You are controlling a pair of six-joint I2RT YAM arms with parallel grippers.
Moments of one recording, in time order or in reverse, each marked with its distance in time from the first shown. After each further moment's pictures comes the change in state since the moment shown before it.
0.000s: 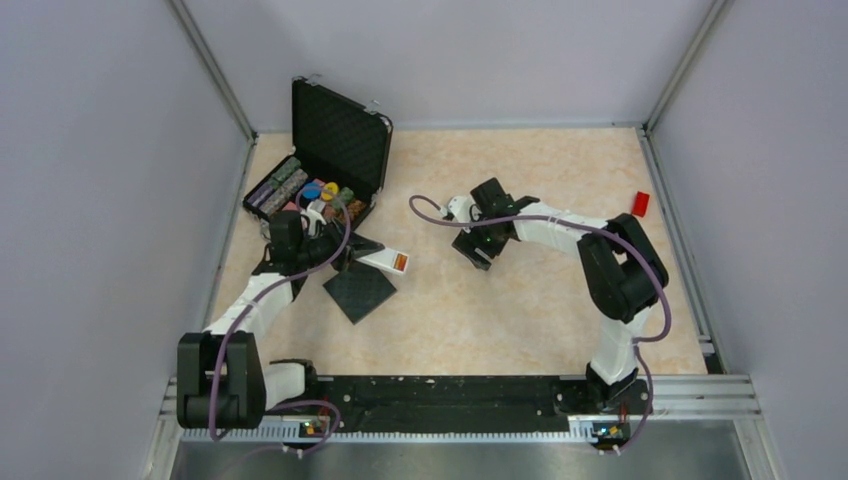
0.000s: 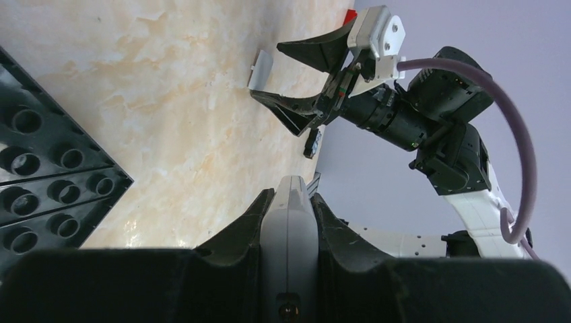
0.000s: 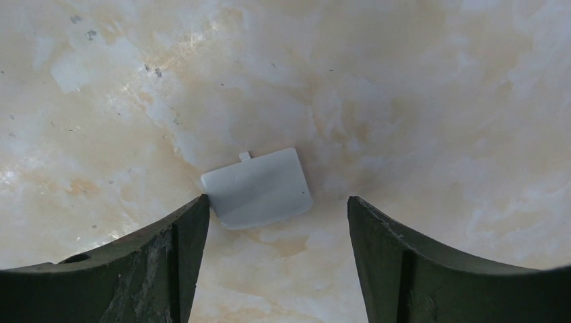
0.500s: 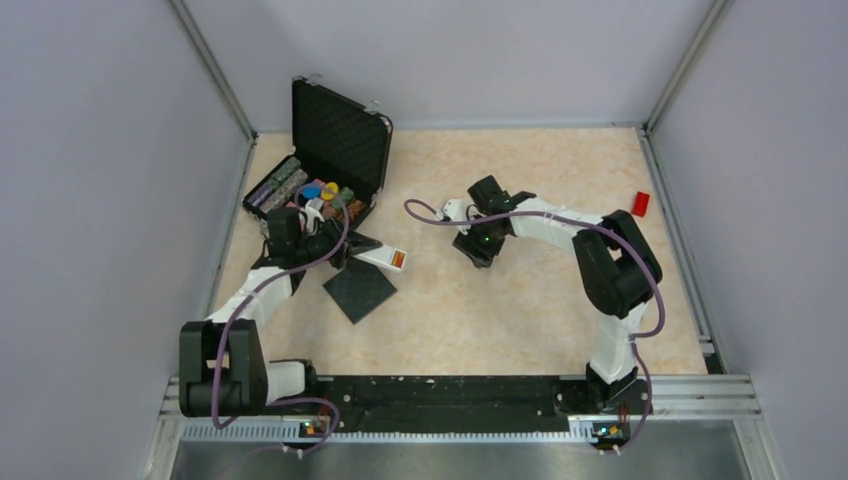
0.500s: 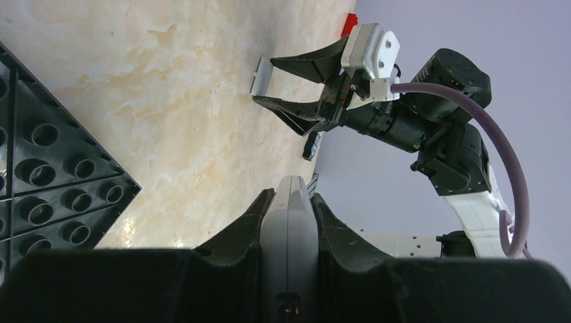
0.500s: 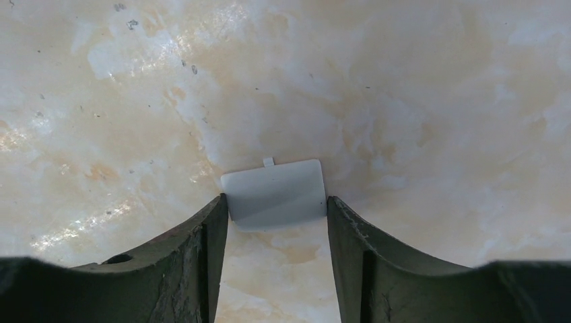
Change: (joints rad) left arm 0.037 0.064 0.026 -0.002 0.029 0.018; right arm 0.000 0.057 0.068 -0.084 -0.070 -0.103
